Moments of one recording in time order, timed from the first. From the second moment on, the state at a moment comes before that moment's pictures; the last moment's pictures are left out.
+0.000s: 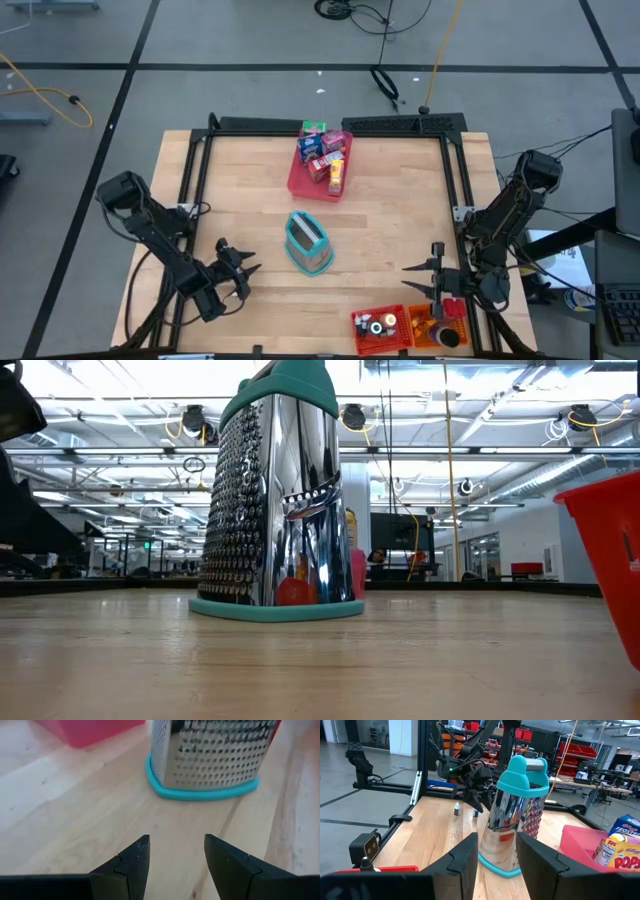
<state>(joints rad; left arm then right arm) -0.96 1.57 0.60 -0.41 -0.99 -1.45 1.15 1.26 0.37 0.79 1.23 0.00</state>
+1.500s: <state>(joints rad) -1.03 1.76 0.60 -0.41 -0.97 -1.68 1.15 1.26 0.37 0.79 1.23 0.02</state>
